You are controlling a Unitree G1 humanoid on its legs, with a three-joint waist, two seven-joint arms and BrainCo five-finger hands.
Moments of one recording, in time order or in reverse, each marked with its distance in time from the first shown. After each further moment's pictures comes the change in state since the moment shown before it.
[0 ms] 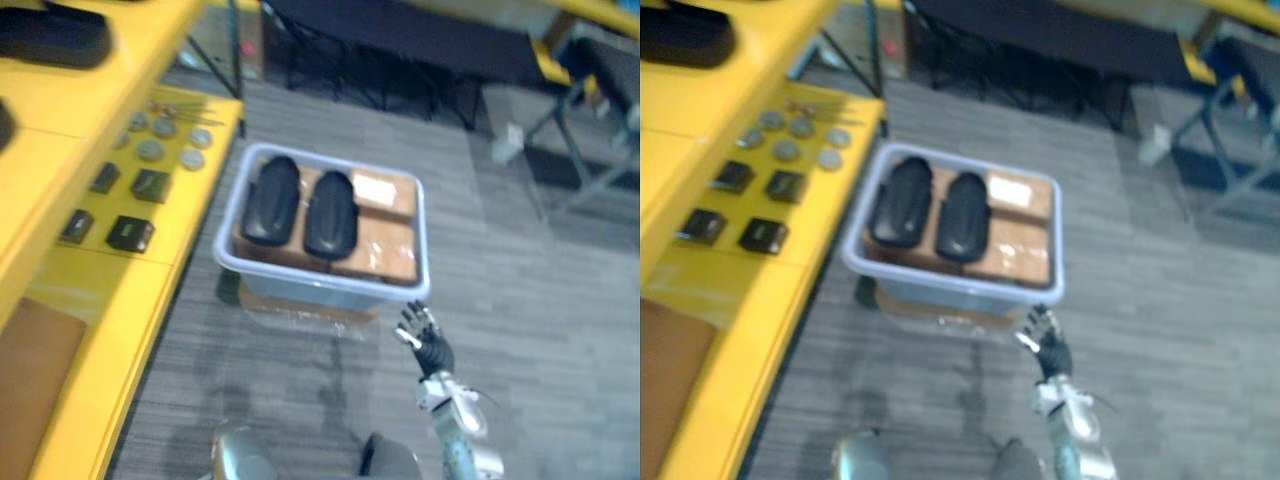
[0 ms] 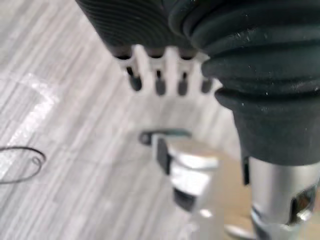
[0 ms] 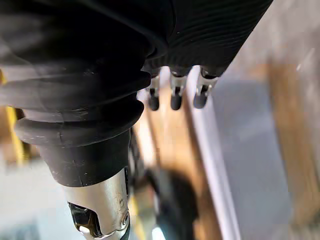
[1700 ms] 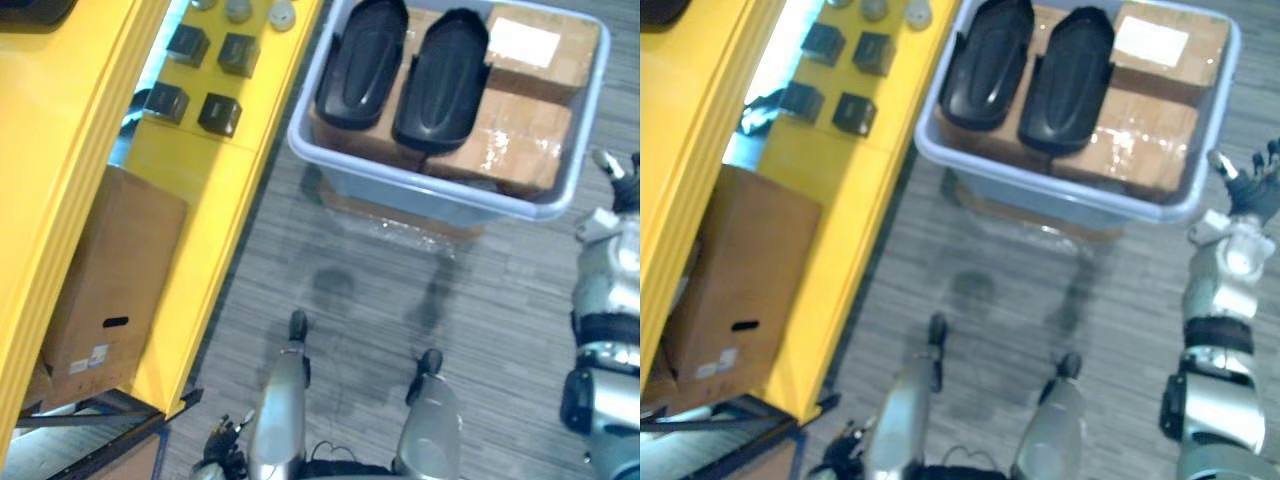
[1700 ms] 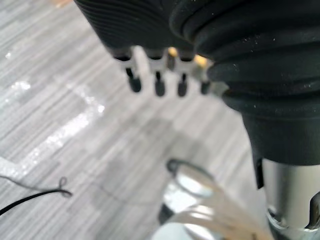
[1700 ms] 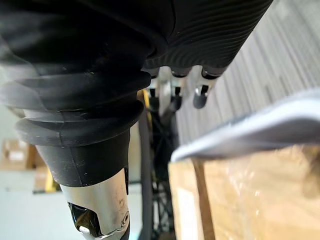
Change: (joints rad) left arm -0.091 -0.033 -0.256 -0.137 -0.157 -0.102 0.013; right arm -0.922 -0.567 -0.262 0.502 -0.002 0.070 -0.207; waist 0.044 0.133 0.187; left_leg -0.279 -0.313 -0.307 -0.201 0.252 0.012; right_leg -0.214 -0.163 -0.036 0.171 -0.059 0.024
